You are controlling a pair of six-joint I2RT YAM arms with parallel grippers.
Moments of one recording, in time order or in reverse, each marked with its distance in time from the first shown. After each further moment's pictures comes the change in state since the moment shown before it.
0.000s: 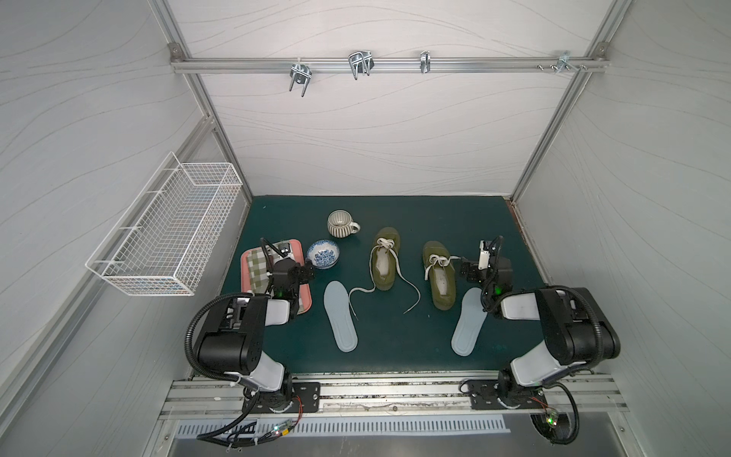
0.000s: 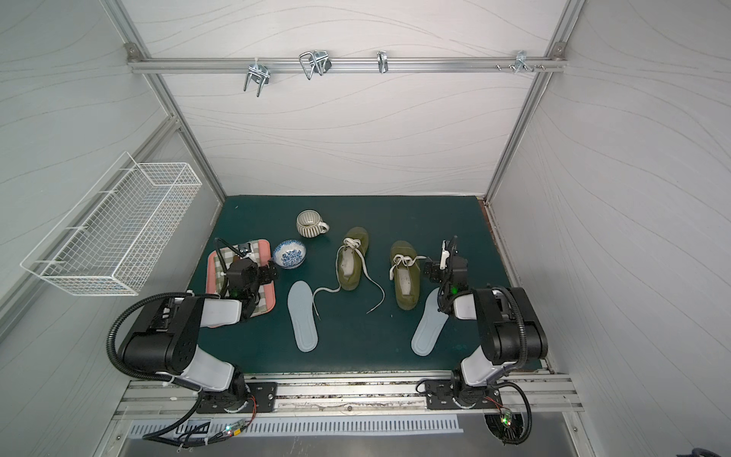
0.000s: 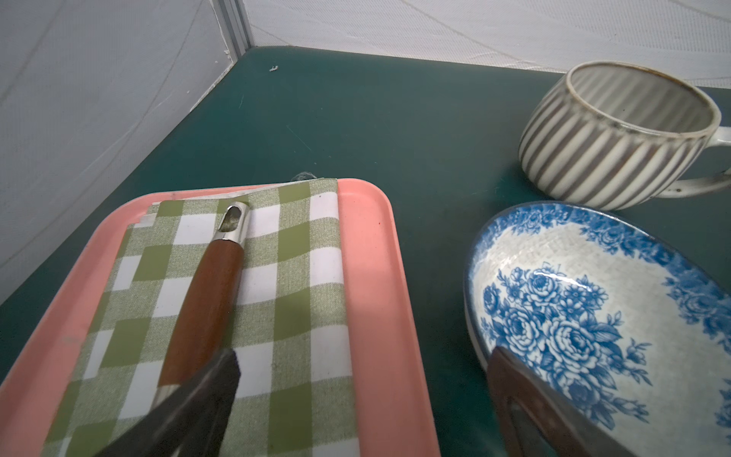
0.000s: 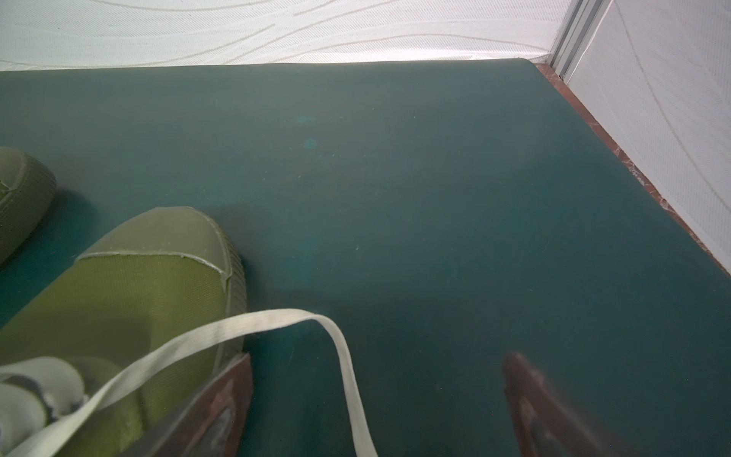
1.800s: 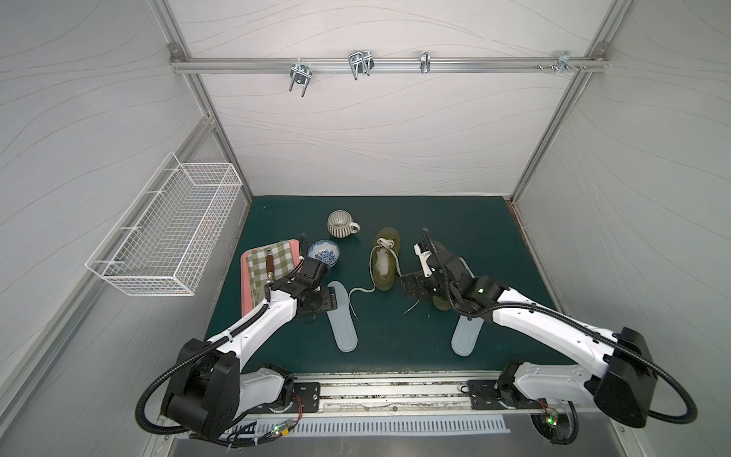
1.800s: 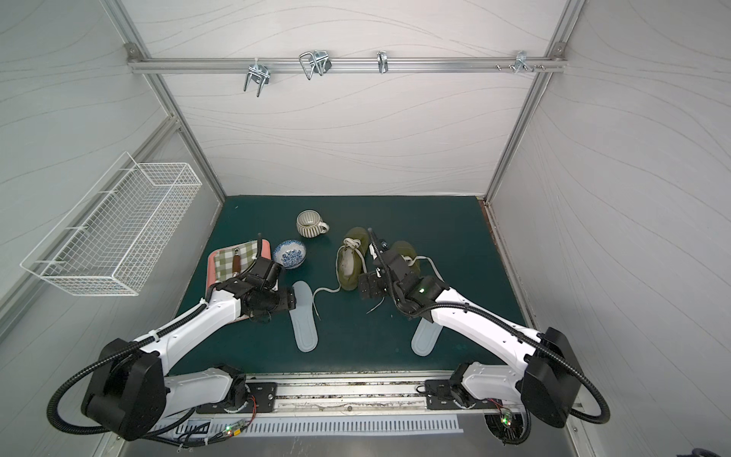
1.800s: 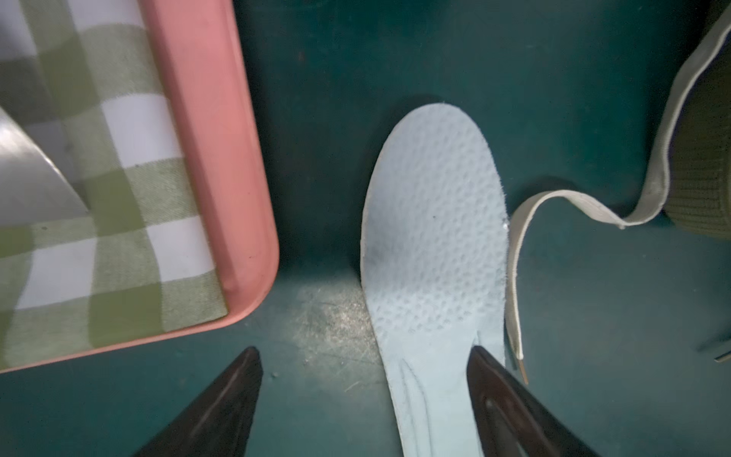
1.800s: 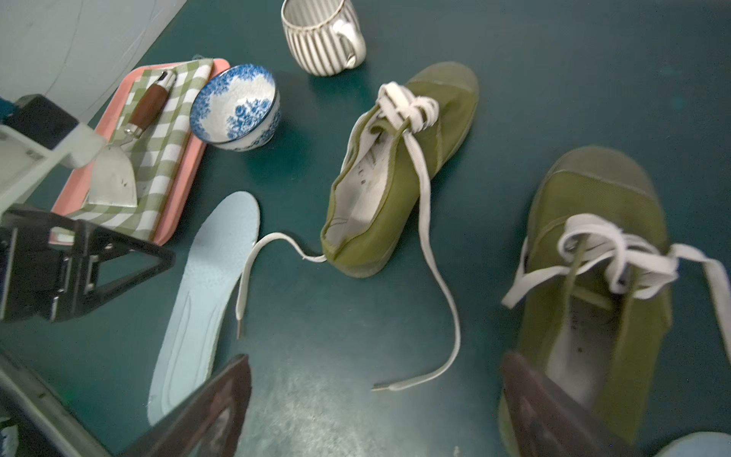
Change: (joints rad) left arm -0.333 -0.296 0.294 -1.365 0.190 -0.452; right arm 0.773 -0.341 0.478 -1.109 0.069 0.383
